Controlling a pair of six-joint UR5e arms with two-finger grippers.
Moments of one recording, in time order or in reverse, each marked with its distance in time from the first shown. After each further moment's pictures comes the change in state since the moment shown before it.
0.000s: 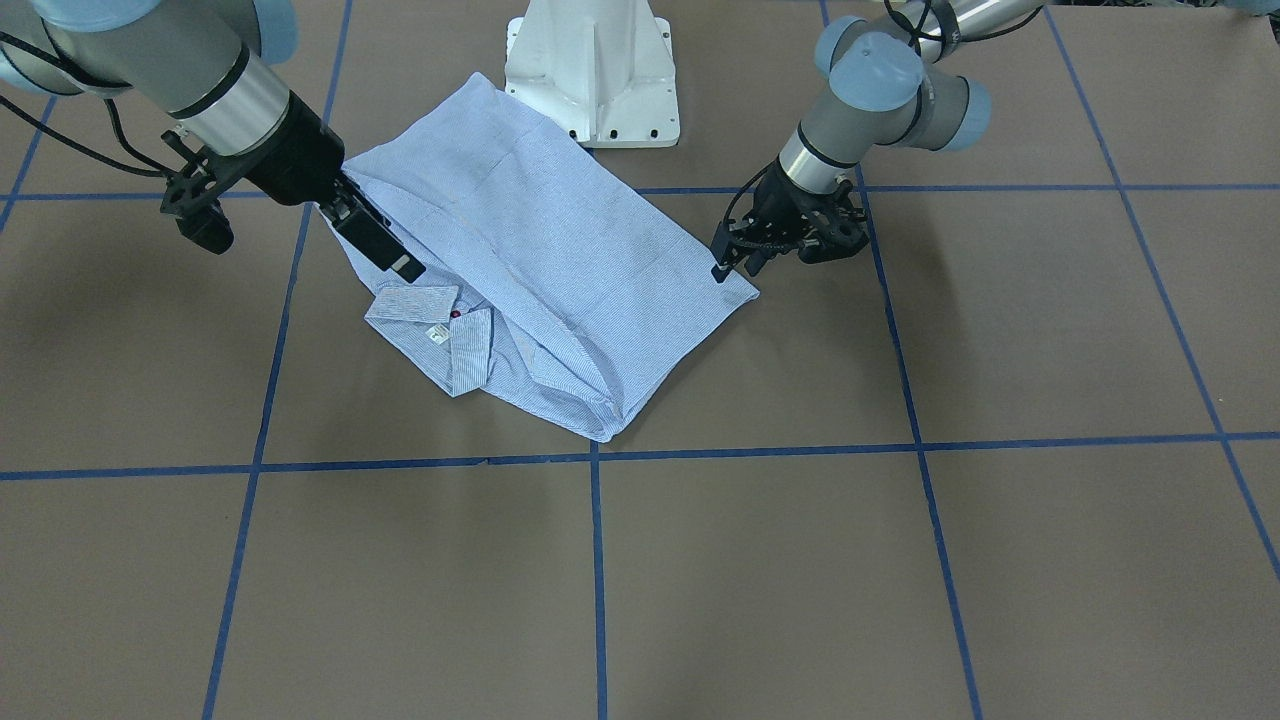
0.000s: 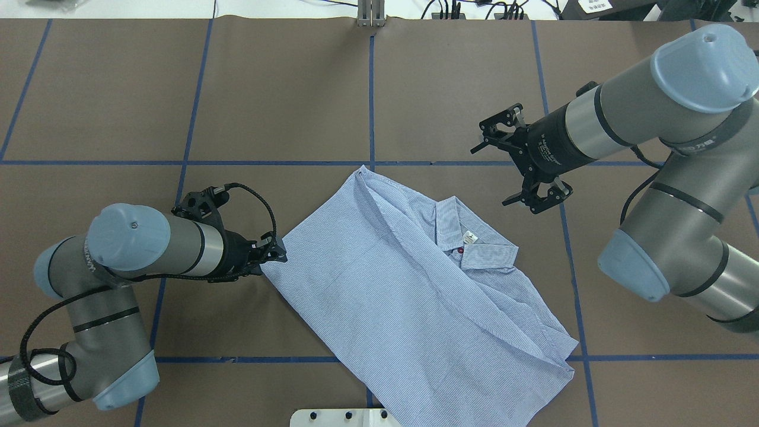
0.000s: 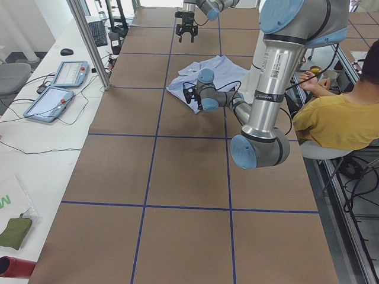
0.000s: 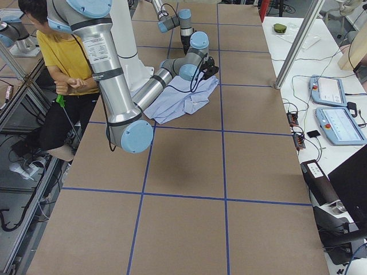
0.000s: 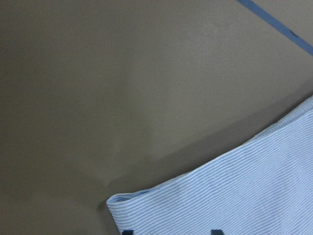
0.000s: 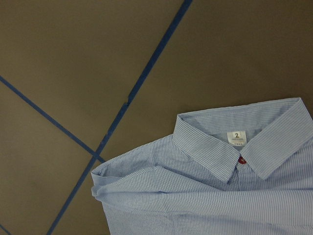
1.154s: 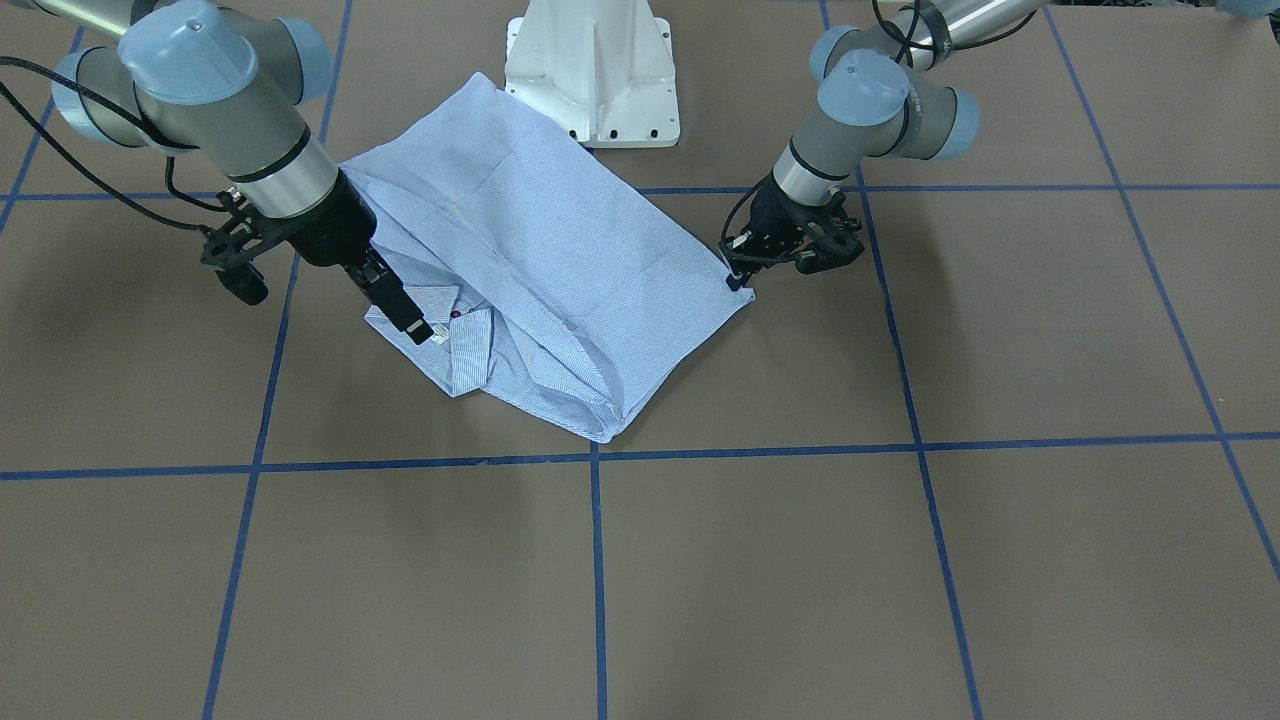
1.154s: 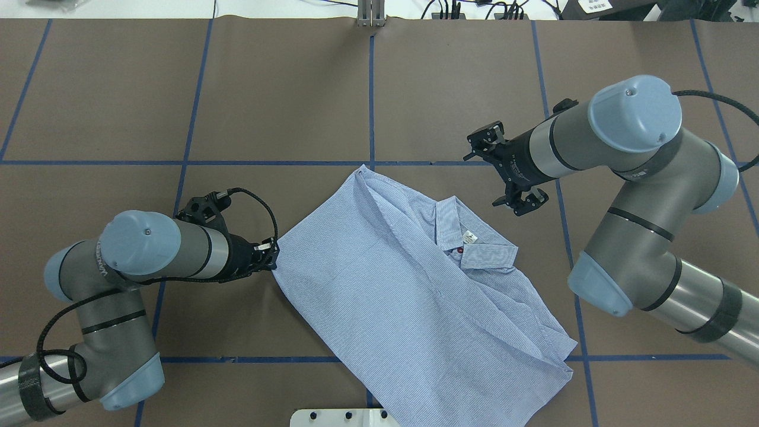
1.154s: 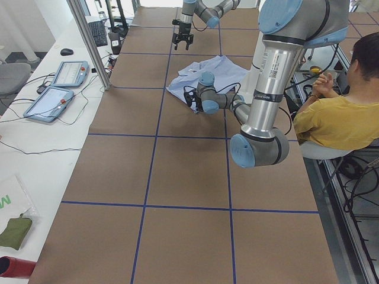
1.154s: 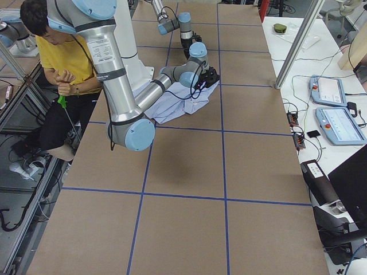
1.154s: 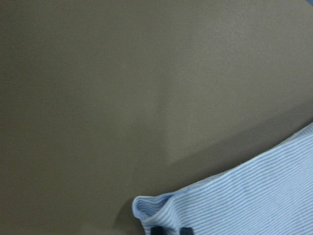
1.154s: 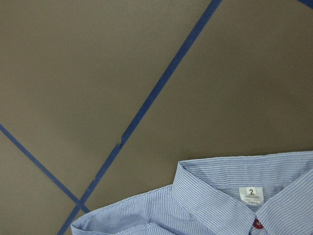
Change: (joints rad) left arm 0.000 -0.006 0.034 0.000 0.032 -0.006; right arm -0.095 0.012 -0.101 0.034 -0.202 -0.020
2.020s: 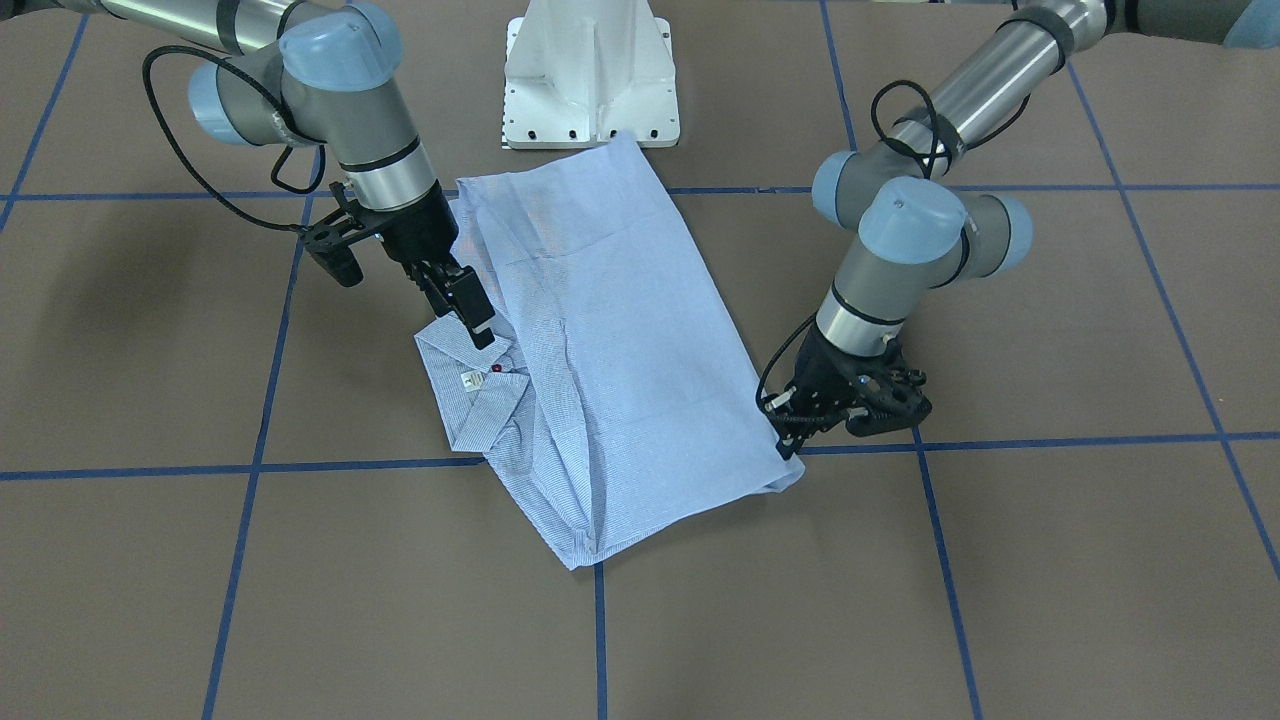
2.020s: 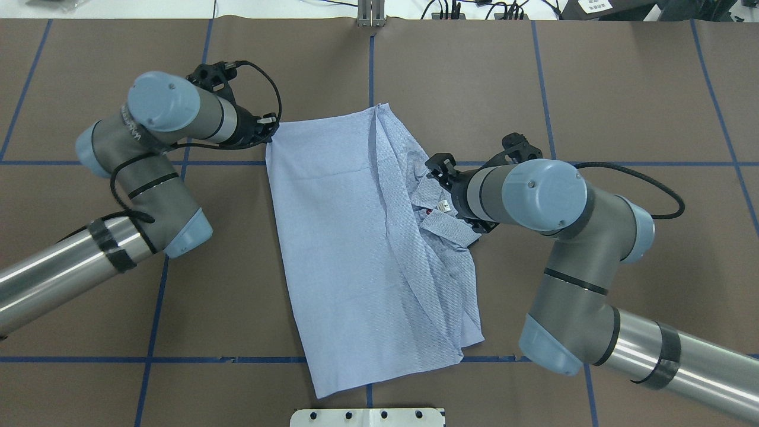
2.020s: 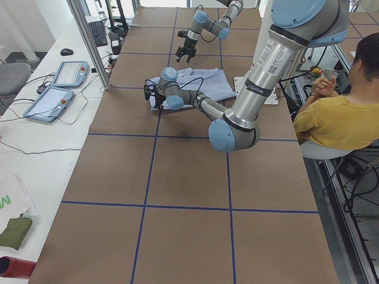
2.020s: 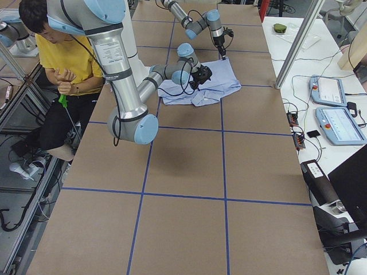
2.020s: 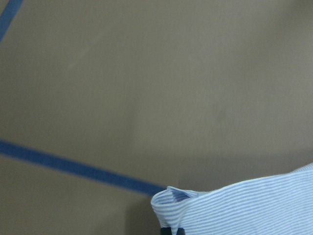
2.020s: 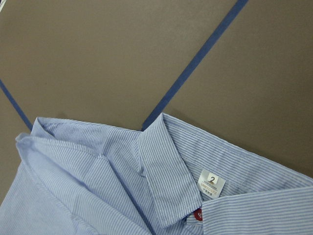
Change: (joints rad) left arm -0.293 -0.342 0.469 -0.085 -0.005 0.321; right arm -0.197 0.072 -0.059 -0.004 -0.400 -0.016
